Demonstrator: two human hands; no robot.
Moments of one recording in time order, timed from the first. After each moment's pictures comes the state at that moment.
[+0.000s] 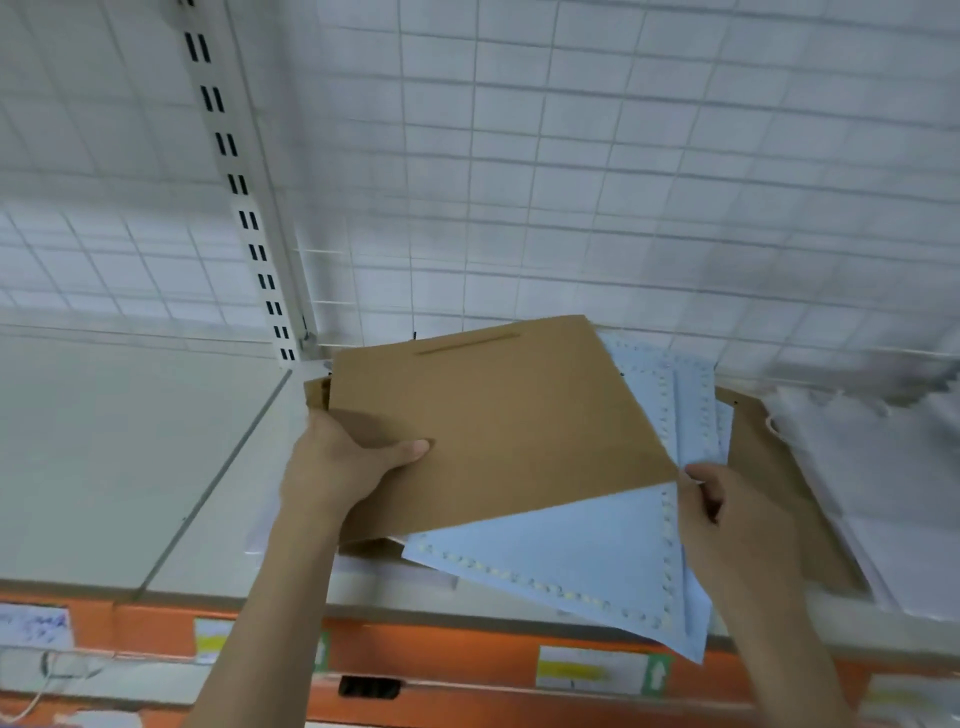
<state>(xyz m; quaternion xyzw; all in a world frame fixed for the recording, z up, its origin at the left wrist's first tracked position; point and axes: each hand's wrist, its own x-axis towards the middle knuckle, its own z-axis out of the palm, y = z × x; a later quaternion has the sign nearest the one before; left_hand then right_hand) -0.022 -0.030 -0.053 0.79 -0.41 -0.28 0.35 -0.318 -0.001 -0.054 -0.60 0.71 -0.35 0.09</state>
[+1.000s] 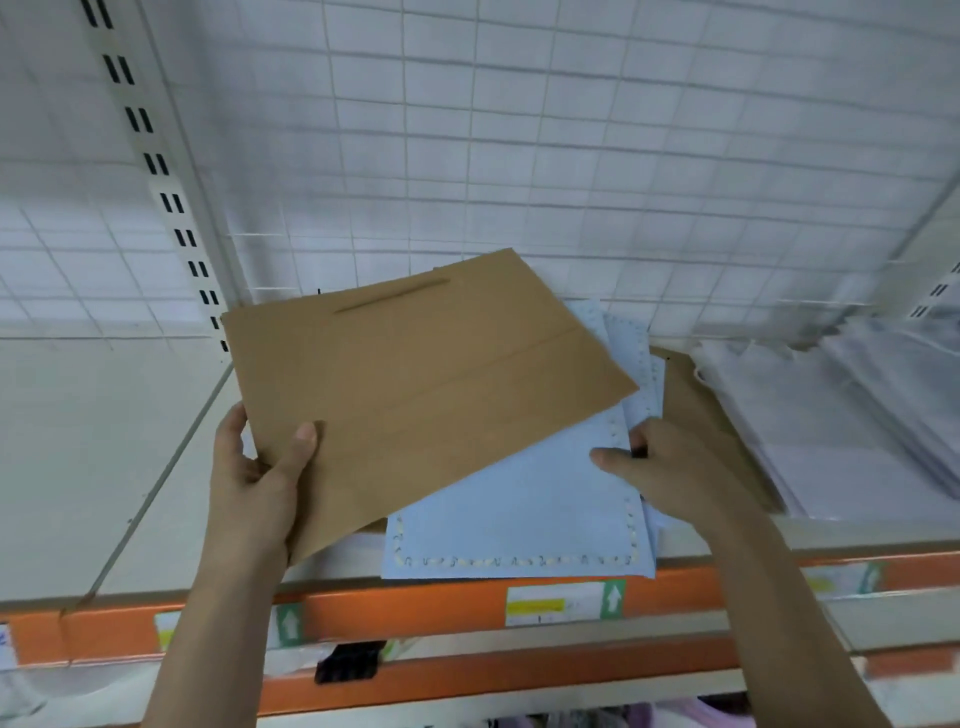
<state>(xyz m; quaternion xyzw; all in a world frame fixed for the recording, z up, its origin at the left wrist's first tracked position) -0.017 0.014 -0.073 0.57 -0.33 -0.39 0.65 -0.320 0.004 -0.029 -0.63 0.71 -0.20 0.26</state>
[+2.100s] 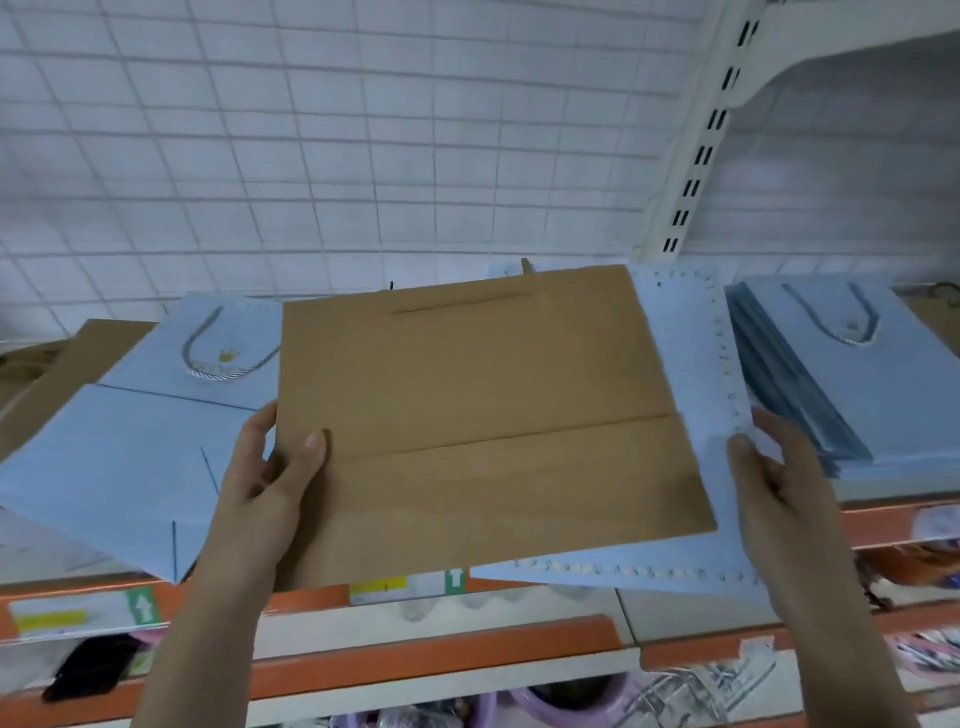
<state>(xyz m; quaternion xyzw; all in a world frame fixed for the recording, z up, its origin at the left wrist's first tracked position) -0.383 0.043 -0.044 0.56 -0.40 -0.43 0.59 -0.697 0.084 -0.014 -0.48 0.70 -0.50 0.19</state>
